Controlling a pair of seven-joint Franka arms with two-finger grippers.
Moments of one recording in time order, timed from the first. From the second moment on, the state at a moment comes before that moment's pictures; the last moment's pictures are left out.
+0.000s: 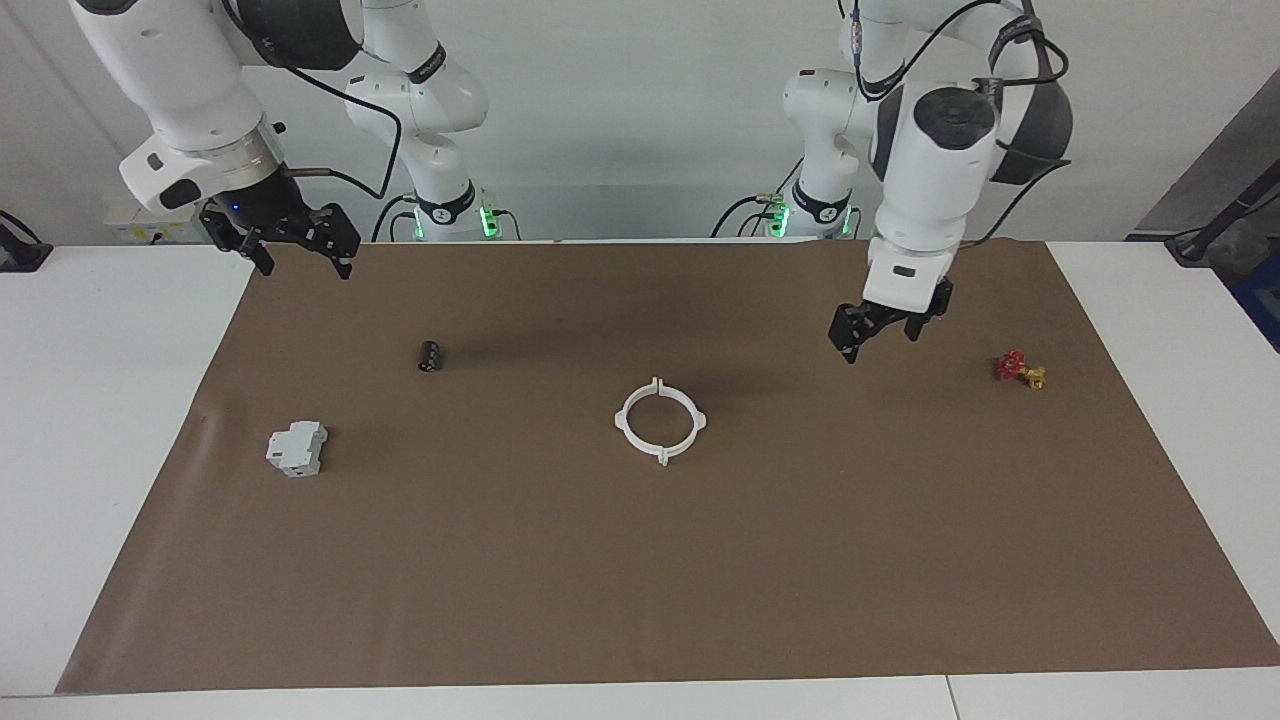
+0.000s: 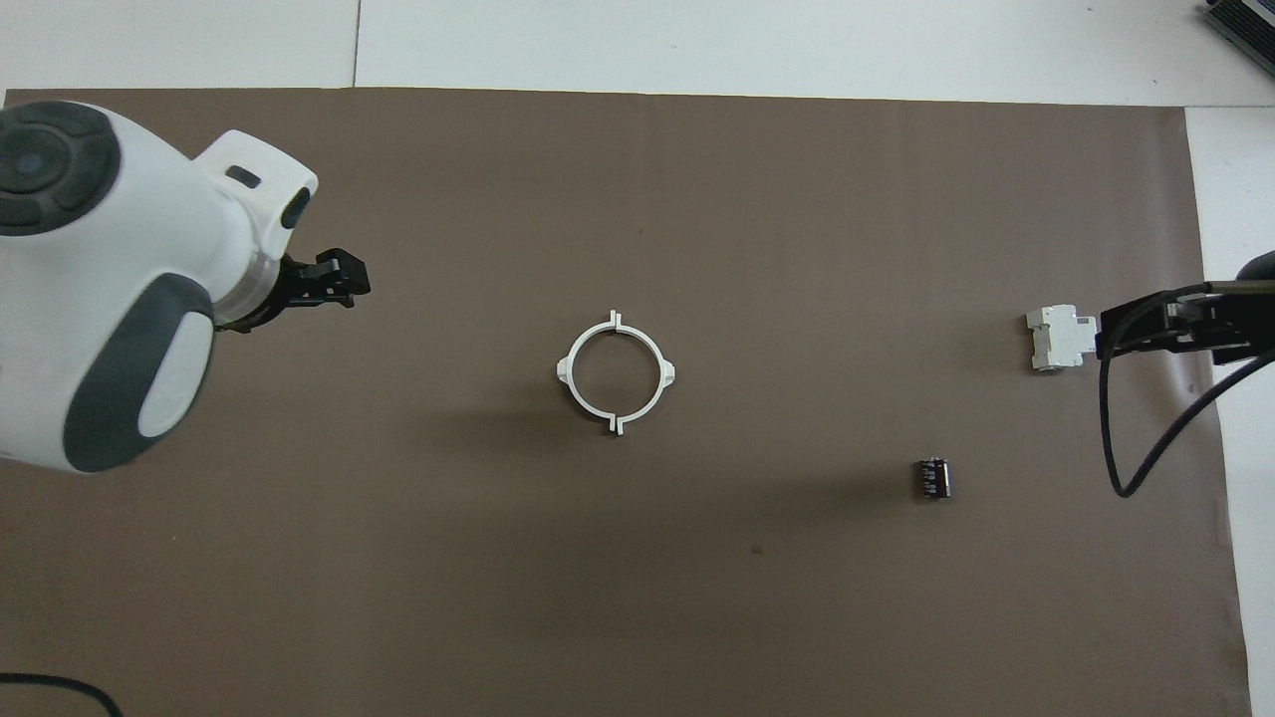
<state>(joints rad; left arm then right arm) -0.29 0.06 0.06 -1.72 0.10 1.81 -0.44 0.05 -0.02 -0.06 -1.61 -0.03 1.53 0.06</state>
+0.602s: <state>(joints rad) -0.15 -0.01 0.06 -1.72 0.08 1.67 -0.09 0.05 -0.02 -0.06 -1.61 -0.03 1.53 0.06</state>
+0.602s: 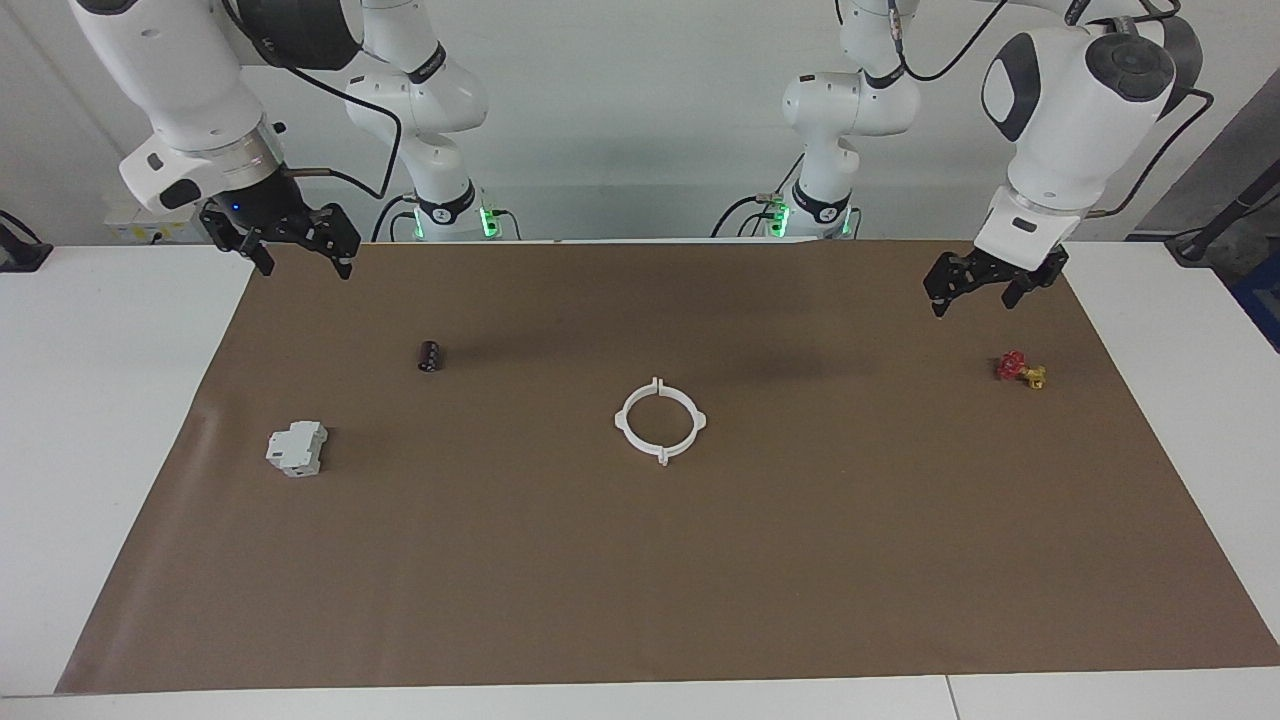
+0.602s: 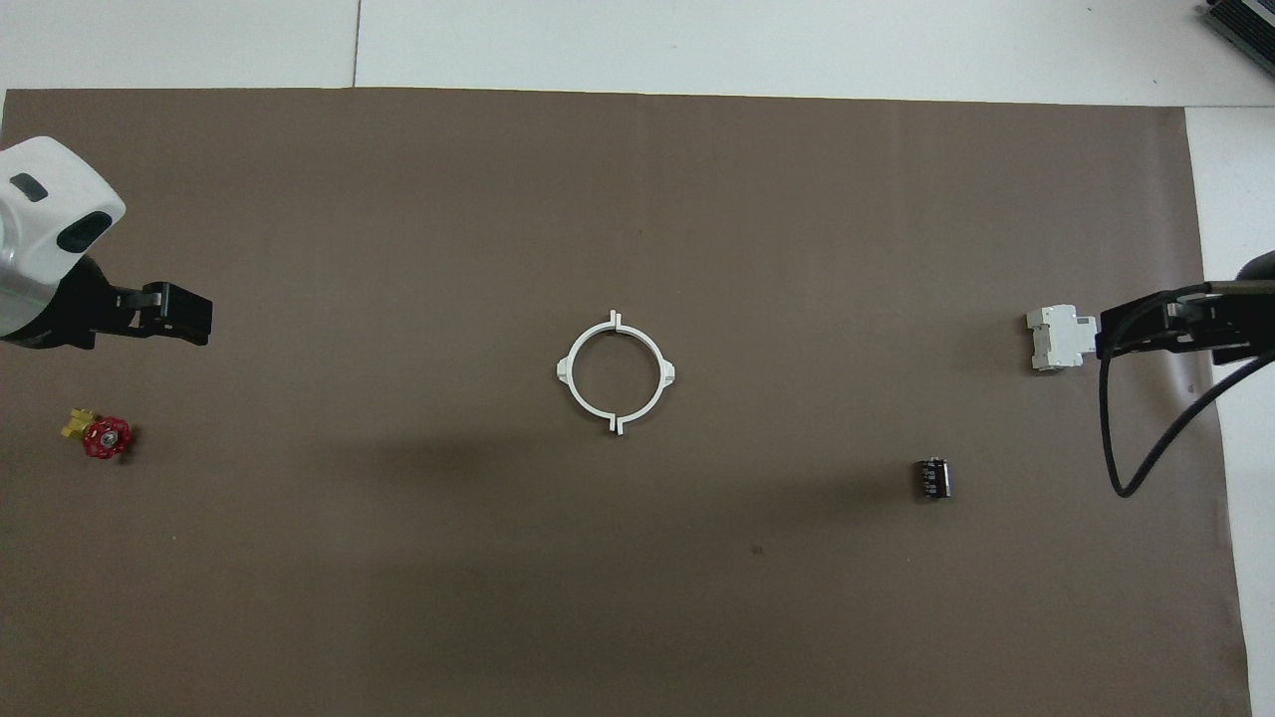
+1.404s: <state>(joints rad) -0.15 -0.06 0.03 -1.71 0.08 1.56 -0.08 0.05 -0.02 -0.06 -1.61 -0.03 1.53 0.06</state>
